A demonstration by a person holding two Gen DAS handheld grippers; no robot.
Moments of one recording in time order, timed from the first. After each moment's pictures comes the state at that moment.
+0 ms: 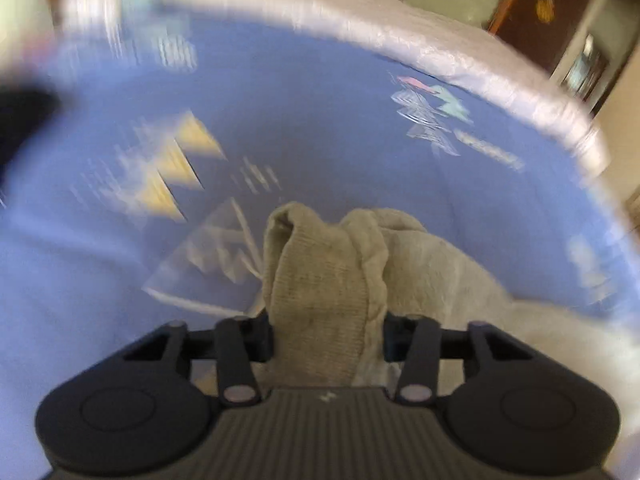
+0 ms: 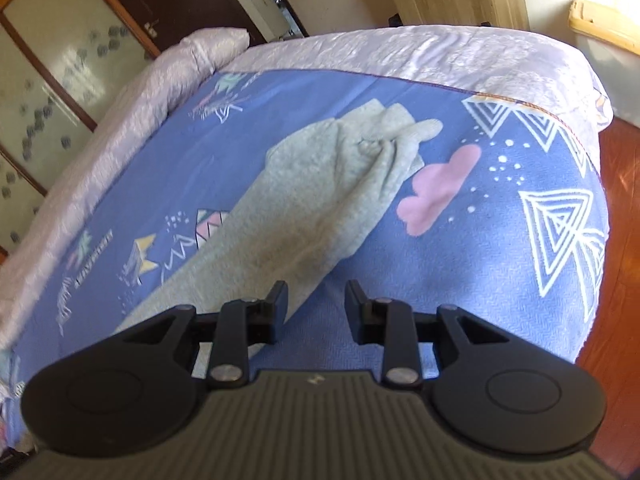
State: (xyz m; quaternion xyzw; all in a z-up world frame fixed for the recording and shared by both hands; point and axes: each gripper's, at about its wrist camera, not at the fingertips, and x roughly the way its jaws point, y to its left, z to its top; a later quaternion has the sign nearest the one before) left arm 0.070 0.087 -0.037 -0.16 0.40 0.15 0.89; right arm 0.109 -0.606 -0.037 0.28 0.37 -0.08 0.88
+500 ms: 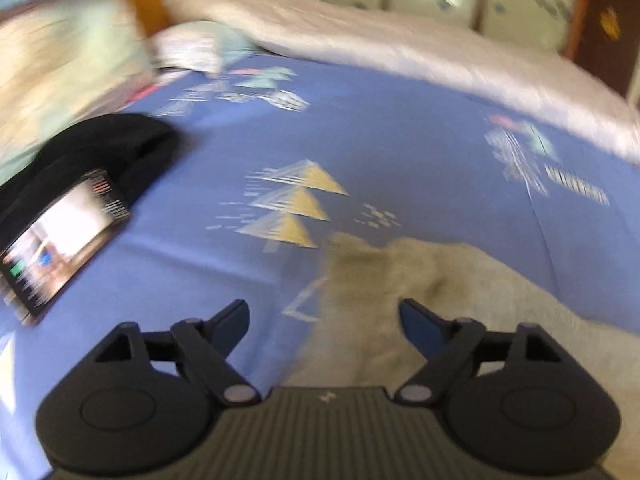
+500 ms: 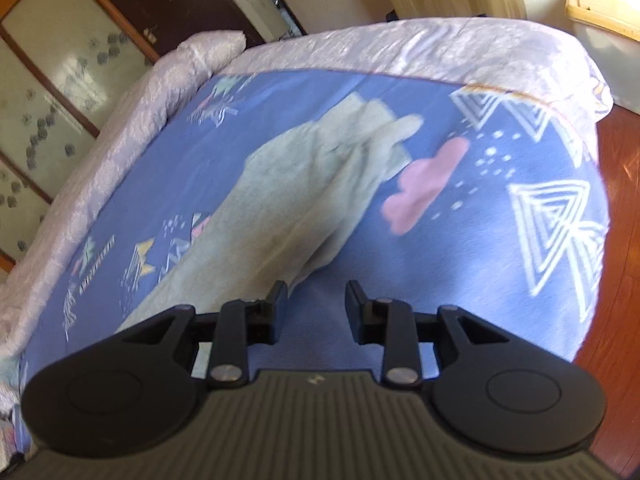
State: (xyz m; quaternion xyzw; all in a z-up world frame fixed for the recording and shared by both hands) left arm 0.011 0.103 -0.013 -0.17 0.36 0.29 0.87; right arm 0.093 -0.630 -0.043 0.31 0.35 -0.07 0.88
